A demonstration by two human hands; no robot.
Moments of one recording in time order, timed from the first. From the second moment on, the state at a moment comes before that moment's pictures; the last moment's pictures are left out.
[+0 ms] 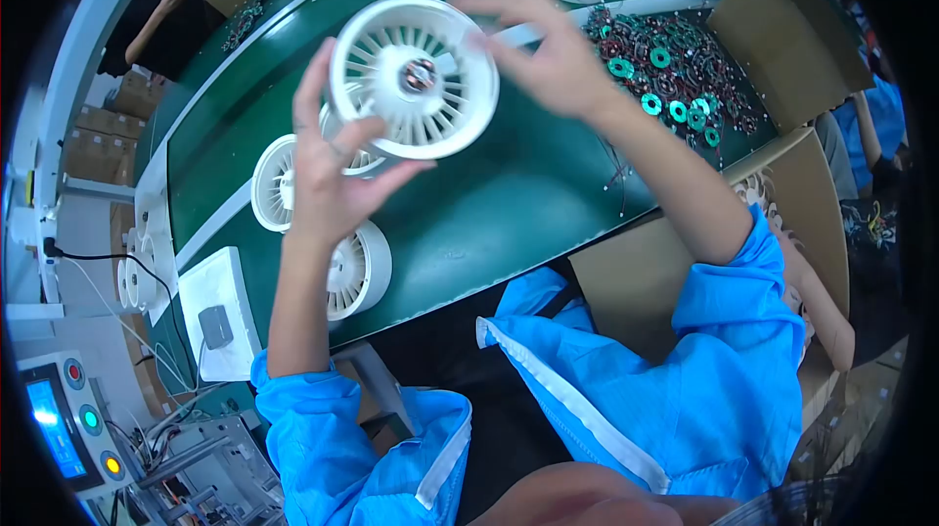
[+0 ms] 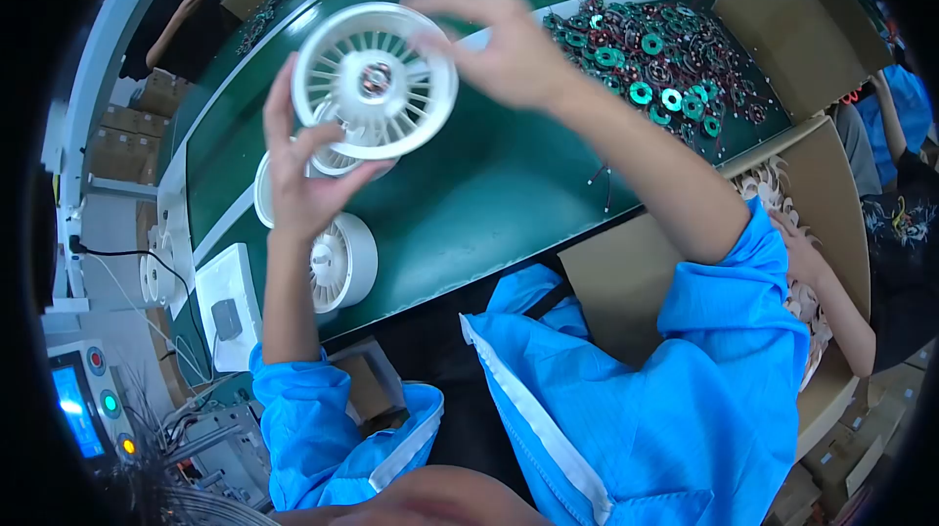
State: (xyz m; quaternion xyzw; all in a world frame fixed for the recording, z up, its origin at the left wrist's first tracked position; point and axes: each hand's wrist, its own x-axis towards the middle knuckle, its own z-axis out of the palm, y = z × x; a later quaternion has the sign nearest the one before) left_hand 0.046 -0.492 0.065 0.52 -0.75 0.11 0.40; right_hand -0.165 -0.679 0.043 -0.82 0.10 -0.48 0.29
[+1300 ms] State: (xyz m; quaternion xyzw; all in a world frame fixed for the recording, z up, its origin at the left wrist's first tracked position) left_hand -0.046 -0.320 -0.040 0.84 -0.39 0.12 0.34; right_hand -0.186 -0.772 -0.005 -0.75 0.25 -0.44 0.42
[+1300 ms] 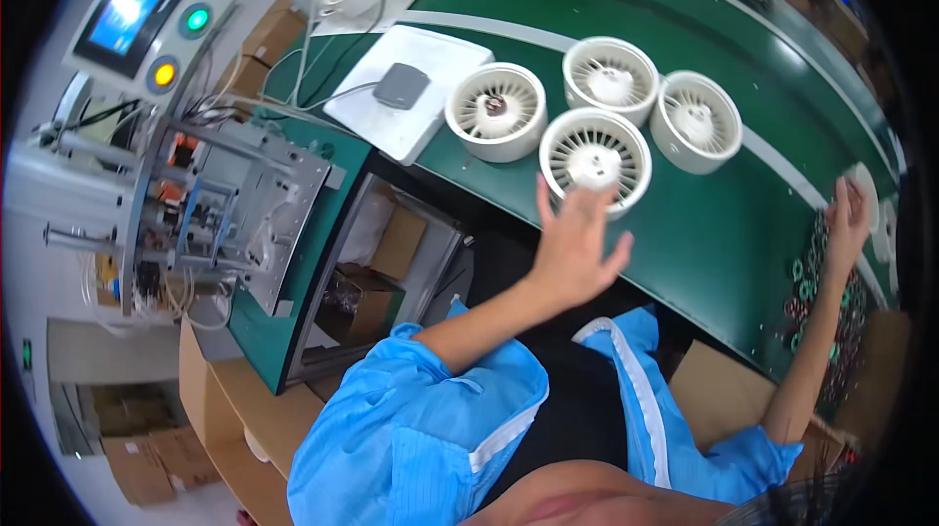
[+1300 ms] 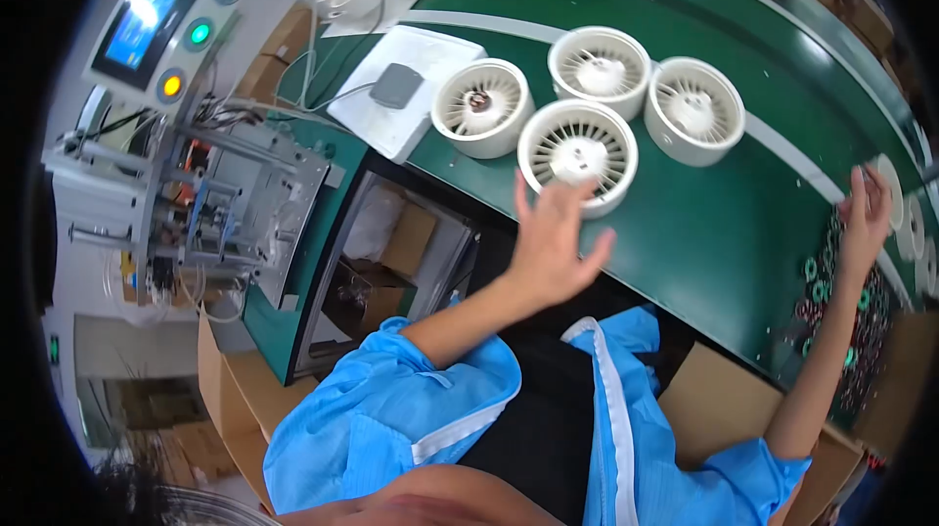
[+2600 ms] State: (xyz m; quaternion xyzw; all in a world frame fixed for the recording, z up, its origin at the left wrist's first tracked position) left_hand 0.007 -0.411 0.018 0.69 -0.53 -0.06 0.49; right_hand -0.143 -0.609 0.031 -0.78 0.06 -0.21 0.59
